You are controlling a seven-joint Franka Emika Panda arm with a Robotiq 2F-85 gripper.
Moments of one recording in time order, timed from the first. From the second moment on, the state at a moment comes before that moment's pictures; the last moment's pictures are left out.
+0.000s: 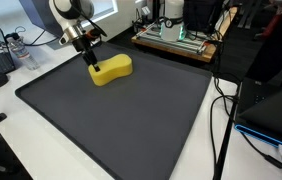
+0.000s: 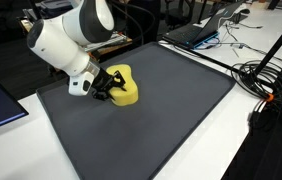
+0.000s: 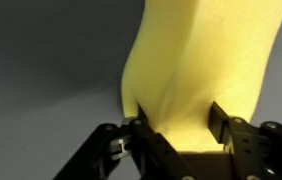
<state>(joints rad) -0.39 0.59 -0.07 -1.92 0.74 2.24 -0.77</state>
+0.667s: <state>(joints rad) -0.42 0.59 -0.05 -1.91 0.75 2.18 -0.82</state>
